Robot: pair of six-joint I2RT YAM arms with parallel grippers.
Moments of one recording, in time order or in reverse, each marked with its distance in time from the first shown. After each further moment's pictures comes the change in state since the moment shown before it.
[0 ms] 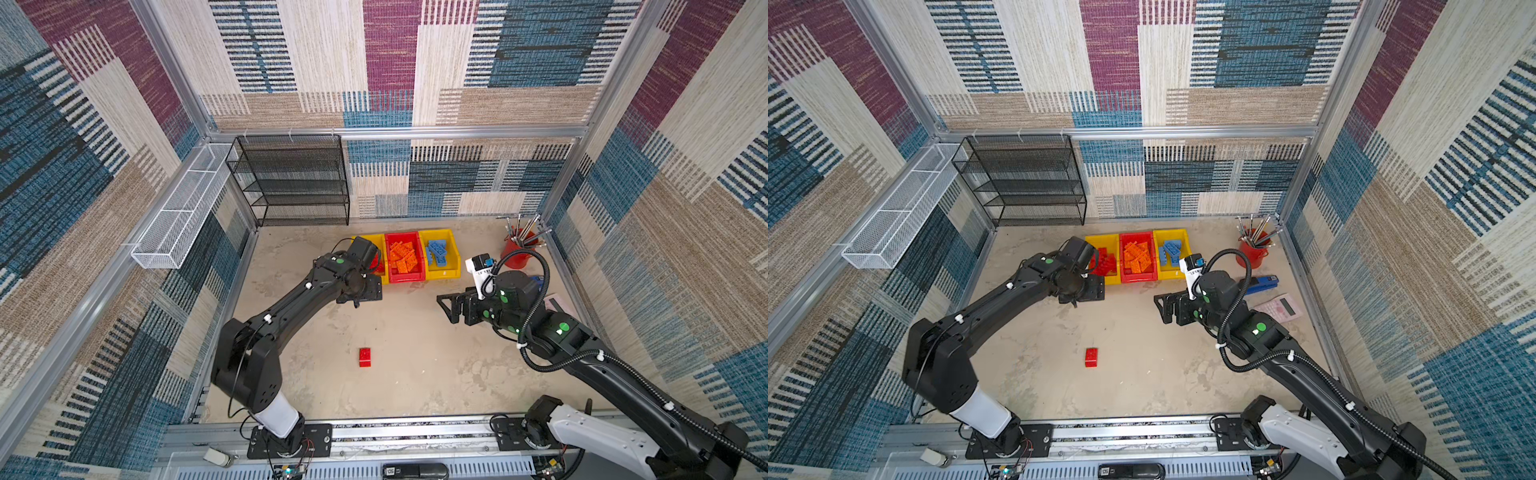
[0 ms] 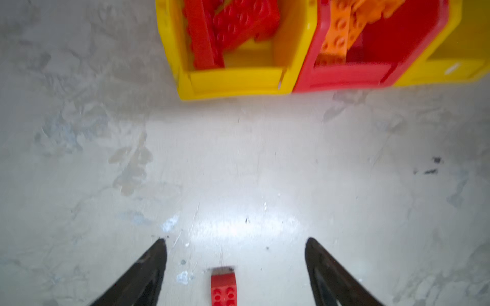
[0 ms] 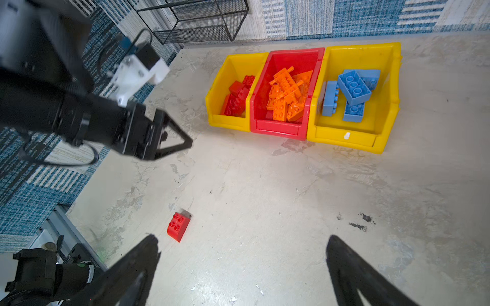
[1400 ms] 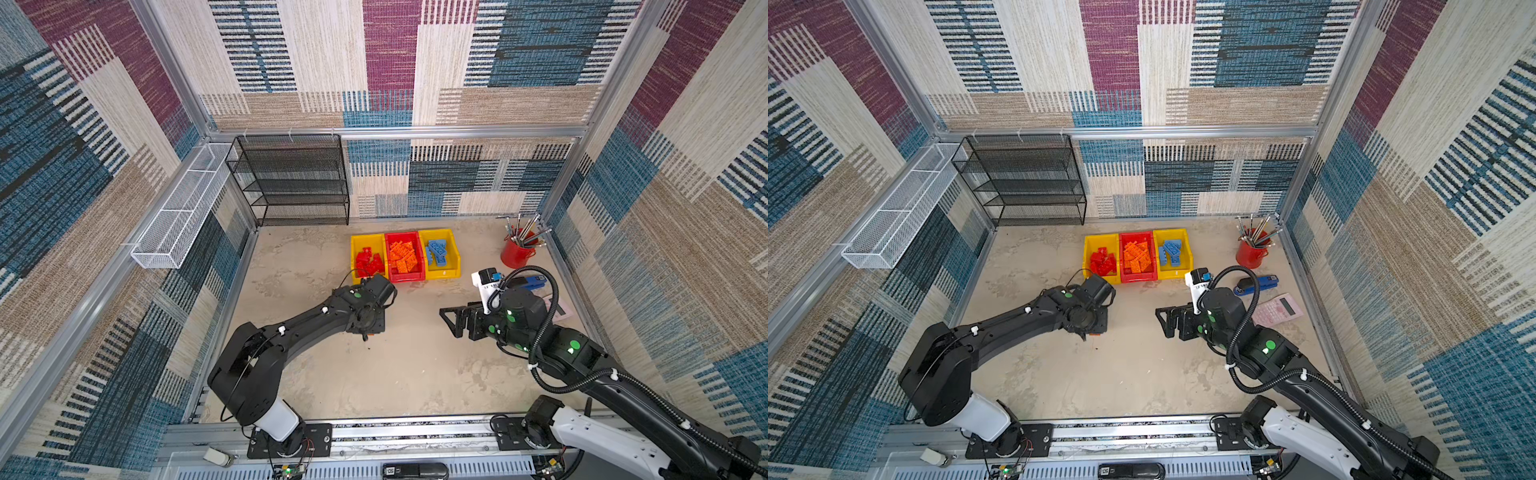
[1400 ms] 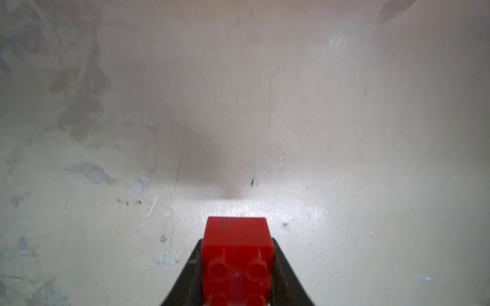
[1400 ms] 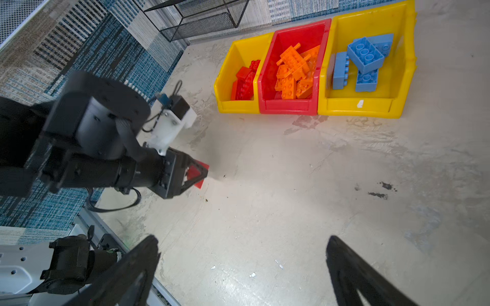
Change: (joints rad) left arm -0.097 0.053 -0.104 0.117 -0.083 -0.076; right arm 0.082 -0.098 -0.071 -0.029 0.064 0.126
